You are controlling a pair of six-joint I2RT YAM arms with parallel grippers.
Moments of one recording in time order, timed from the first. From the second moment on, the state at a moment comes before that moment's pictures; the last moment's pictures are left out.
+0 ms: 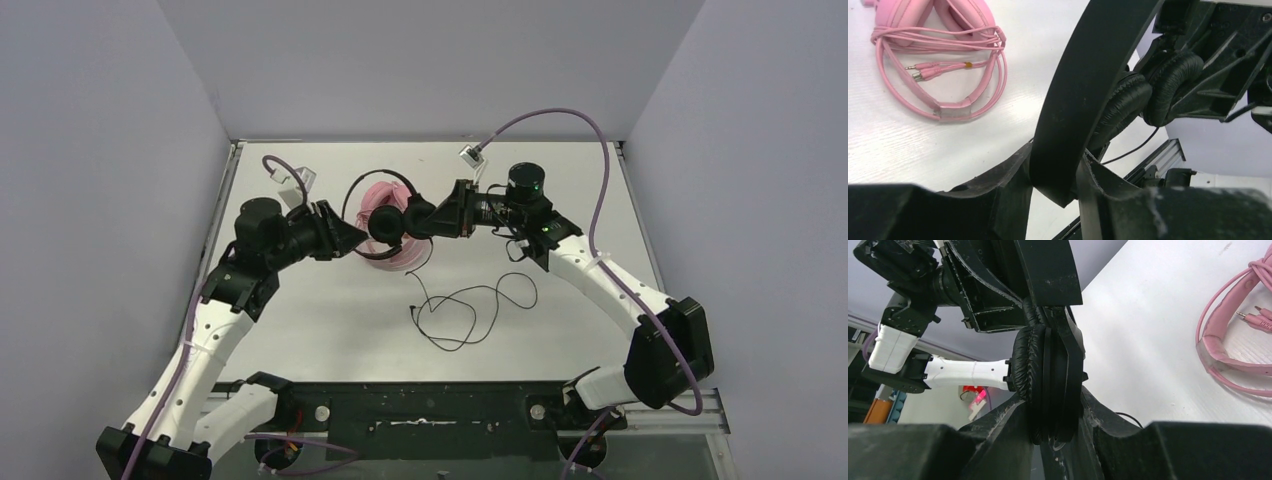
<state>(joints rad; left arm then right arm) -0.31 0.94 0.94 -0.37 0.39 -0.58 0.51 1.41 1.08 0.17 -0.88 0.72</state>
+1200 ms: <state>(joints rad) -0.38 1.04 1.18 -0.69 0.10 -0.46 0.63 1.27 1.33 -0.29 -0.36 0.33</state>
